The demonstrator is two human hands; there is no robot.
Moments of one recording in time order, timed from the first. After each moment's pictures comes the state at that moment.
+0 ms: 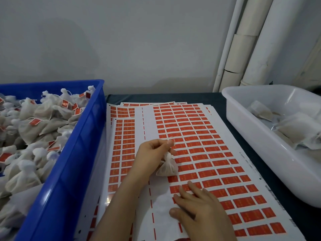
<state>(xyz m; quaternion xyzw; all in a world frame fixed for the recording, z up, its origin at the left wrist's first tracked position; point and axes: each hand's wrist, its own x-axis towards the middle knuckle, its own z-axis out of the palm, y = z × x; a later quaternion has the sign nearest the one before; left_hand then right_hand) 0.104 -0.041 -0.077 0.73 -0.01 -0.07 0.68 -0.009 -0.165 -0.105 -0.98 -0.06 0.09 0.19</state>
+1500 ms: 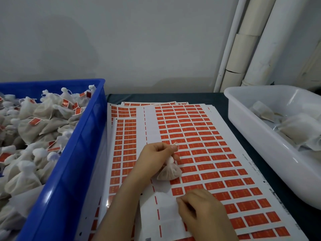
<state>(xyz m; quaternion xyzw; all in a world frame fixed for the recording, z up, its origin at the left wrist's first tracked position) 0.110 -0.038 -0.085 0.75 -0.02 -0.14 0.64 -0.013 -0.153 -0.094 -0.97 -0.08 -0.07 0.23</state>
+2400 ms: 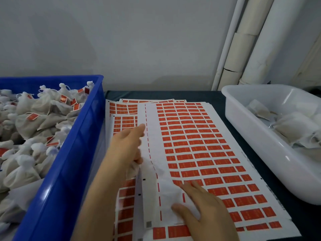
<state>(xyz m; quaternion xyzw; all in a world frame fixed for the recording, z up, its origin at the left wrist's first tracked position) 0.078 -0.005 -0.018 0.69 0.18 -0.09 0.69 -0.027 -0.156 -0.090 -0.97 0.06 0.08 0.23</state>
